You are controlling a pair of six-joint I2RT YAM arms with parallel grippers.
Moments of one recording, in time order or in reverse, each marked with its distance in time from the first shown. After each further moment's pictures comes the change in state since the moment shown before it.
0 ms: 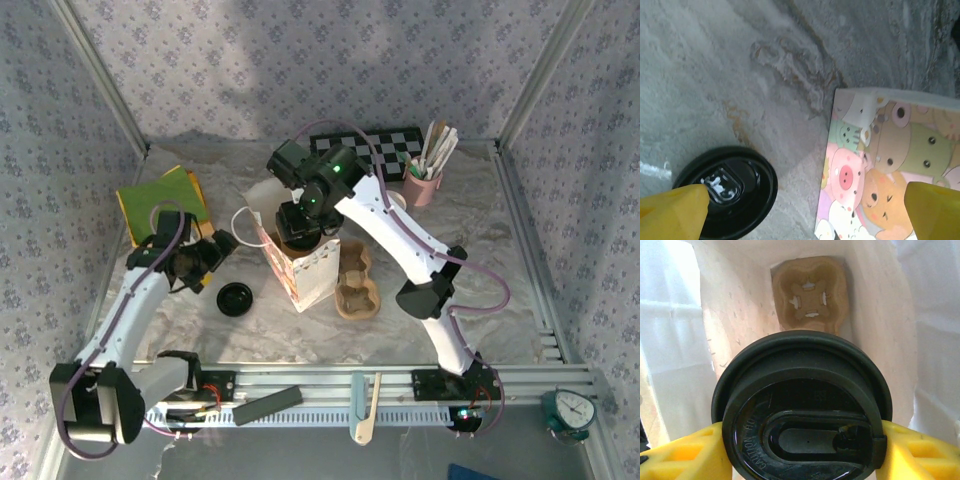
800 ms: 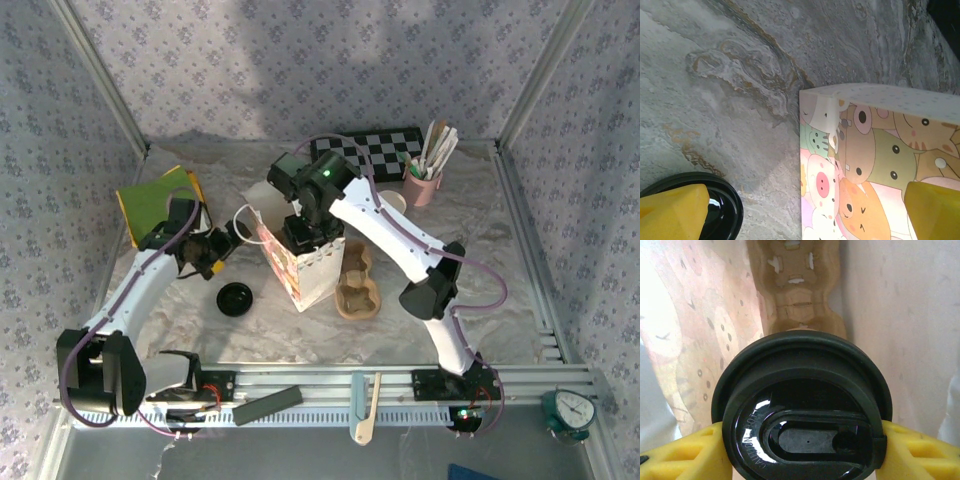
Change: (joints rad) left arm -0.052 0.126 0.046 0.101 0.065 0.044; right arm -0.008 -0.039 -0.183 0.000 -0.015 -0.061
